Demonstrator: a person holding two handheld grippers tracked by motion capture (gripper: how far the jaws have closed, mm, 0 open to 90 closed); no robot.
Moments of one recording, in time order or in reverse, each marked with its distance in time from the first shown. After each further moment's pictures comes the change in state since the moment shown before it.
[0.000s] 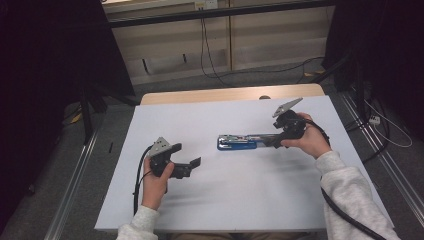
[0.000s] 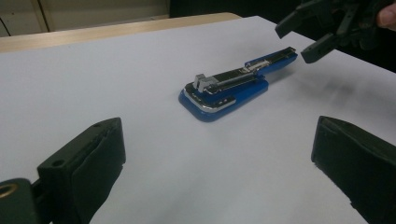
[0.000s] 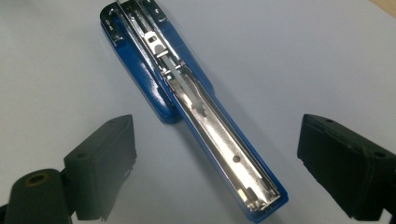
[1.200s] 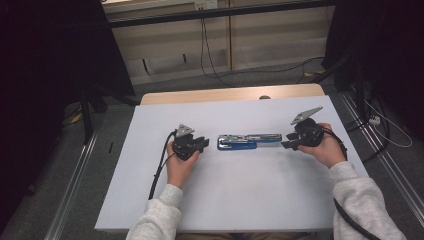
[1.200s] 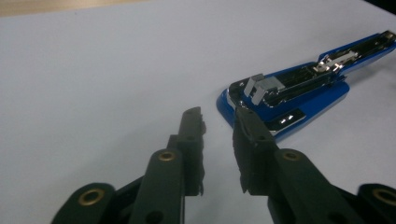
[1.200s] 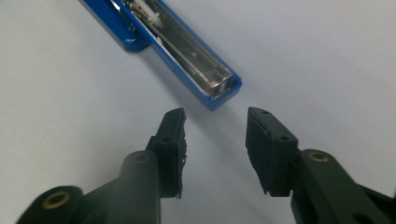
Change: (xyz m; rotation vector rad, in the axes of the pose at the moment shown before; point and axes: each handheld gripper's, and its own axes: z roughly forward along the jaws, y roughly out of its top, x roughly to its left) left arm 0.012 0.010 0.087 0.142 0.134 -0.059; right arm -0.008 -0.048 -0.022 0.040 -0.080 0.063
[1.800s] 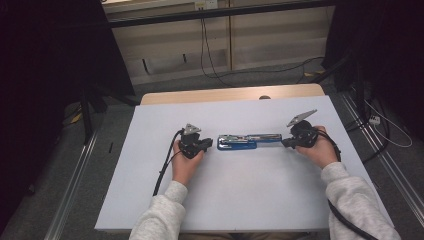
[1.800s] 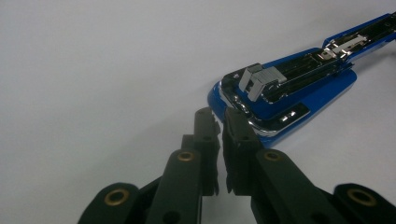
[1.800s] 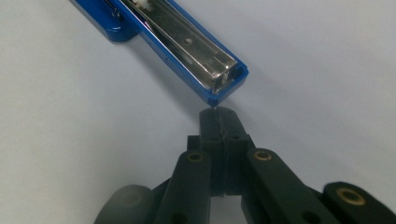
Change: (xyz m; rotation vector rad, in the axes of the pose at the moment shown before) left arm -0.004 0.001 0.017 0.049 -0.028 0.008; right arm 0.003 -0.002 0.016 0.027 -0.030 0.040
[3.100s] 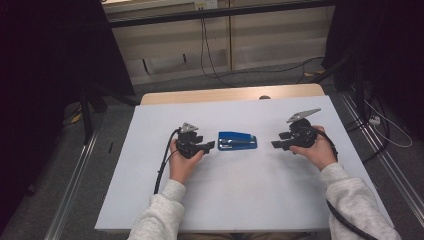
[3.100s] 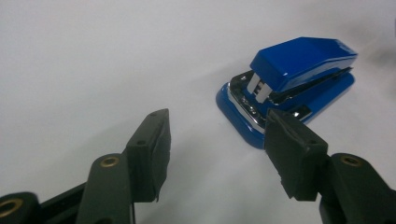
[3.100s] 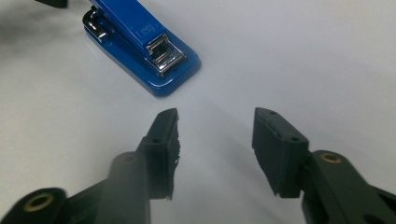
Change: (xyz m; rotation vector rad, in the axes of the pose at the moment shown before) left arm 0.005 0.005 -0.012 0.003 0.009 -0.023; right arm 0.008 0.007 -0.004 -0.149 0.086 0.092
